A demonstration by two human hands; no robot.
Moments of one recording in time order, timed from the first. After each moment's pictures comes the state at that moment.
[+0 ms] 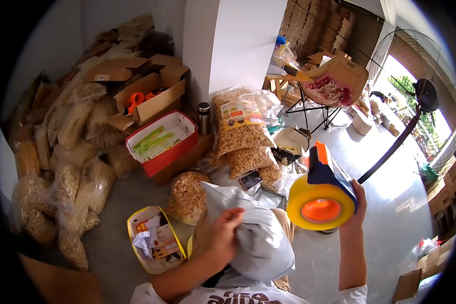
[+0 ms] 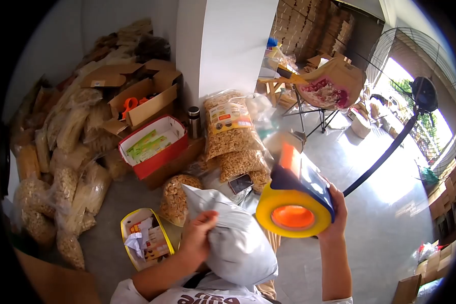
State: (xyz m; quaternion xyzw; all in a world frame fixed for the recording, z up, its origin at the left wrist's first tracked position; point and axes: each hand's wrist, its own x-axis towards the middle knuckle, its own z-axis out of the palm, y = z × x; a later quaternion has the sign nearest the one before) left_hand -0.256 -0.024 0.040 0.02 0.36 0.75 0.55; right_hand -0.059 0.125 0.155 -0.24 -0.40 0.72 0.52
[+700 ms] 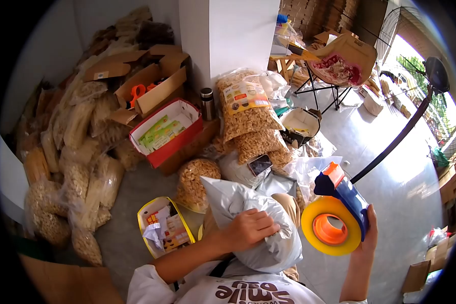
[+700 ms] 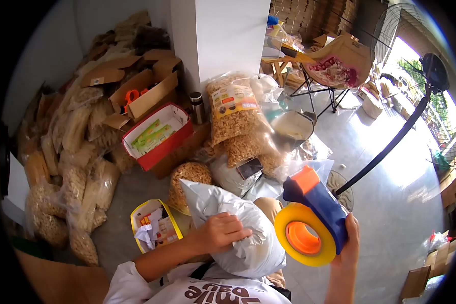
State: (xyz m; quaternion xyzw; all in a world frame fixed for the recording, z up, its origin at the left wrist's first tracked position) left_hand -0.265 -0.012 0.038 0.84 0.42 0.35 -0.03; right_hand 0.008 0.084 0.120 -0.30 -0.38 0.72 0.49
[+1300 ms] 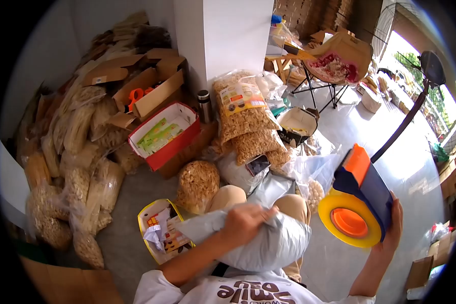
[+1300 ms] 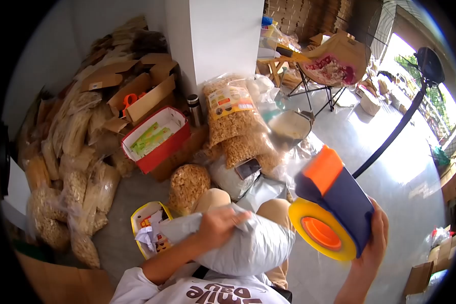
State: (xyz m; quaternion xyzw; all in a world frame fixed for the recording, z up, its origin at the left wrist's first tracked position) left_hand -0.252 -0.004 0.030 0.72 0.52 0.47 -0.02; right_hand 0.025 0.076 0.165 -0.28 -0.49 0.58 0.59
